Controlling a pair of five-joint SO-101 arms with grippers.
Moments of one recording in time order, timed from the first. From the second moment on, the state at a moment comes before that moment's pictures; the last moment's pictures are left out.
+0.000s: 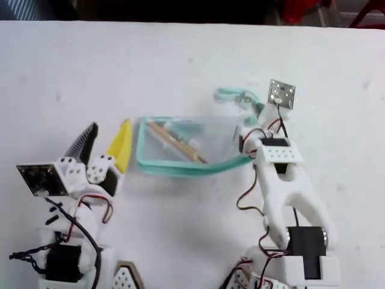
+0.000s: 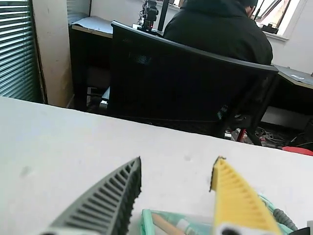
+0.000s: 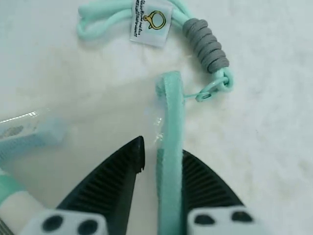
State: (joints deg) left arm -1.4 -104.7 78.3 42.6 15.0; right arm -4.6 -7.3 44.7 28.9 -12.2
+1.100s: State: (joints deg) left arm -1.4 -104.7 79.3 39.0 3.6; right arm 3.4 -14.4 45.2 31.0 -12.0
